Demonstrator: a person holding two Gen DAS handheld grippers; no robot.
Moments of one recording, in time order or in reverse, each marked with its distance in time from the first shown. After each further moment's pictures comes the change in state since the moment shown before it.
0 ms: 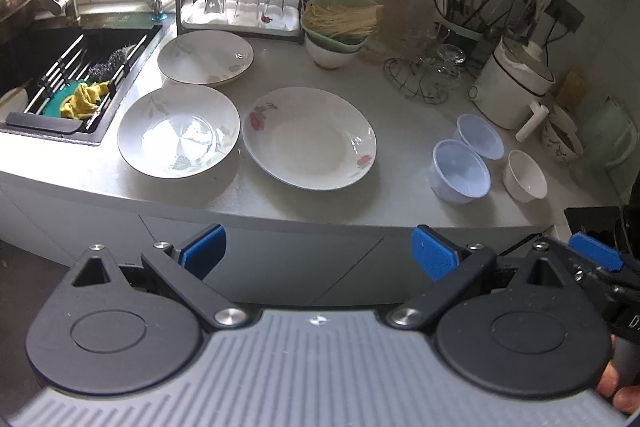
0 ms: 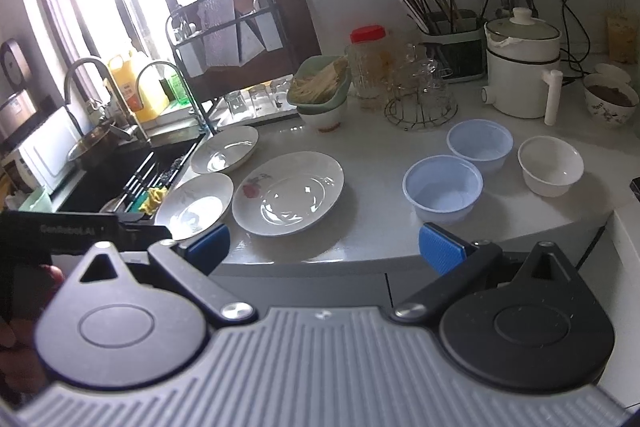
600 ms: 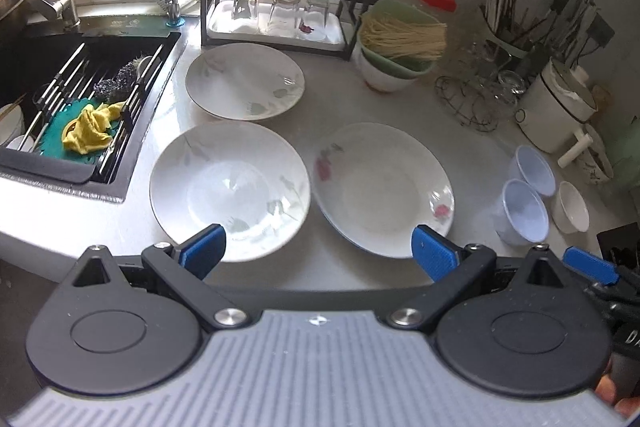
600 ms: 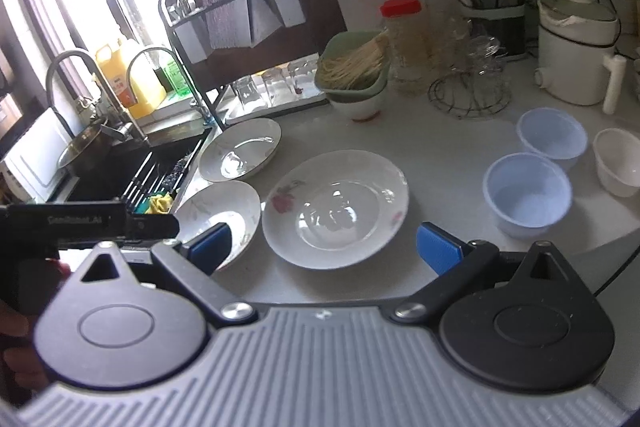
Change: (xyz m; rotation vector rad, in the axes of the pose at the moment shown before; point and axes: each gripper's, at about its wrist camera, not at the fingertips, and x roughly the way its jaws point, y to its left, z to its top) left arm 0.070 0.114 0.092 0.005 0.041 -0.007; right arm 0.109 0.073 0.027 0.042 0.067 -0.007
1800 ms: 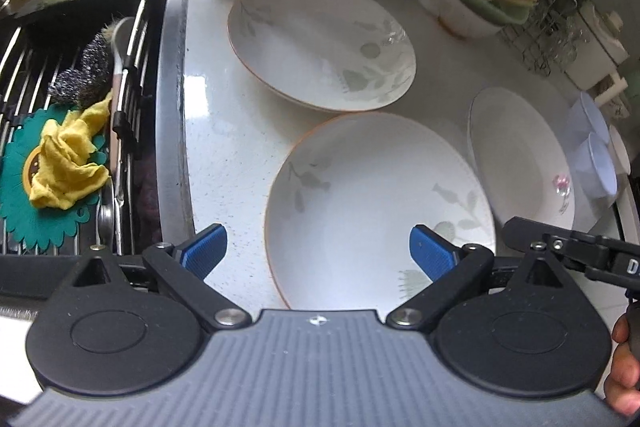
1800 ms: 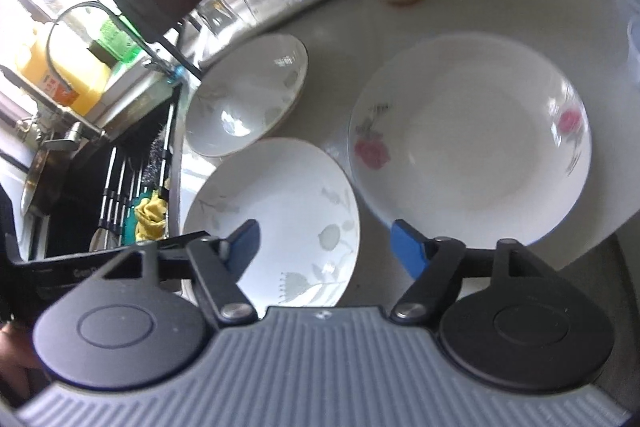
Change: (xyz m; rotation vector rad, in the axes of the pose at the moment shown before) left arm 0.160 0.178 0.077 0.167 0.242 -0.141; right arm 0.187 0.103 -0.002 0.314 0.244 -0.101
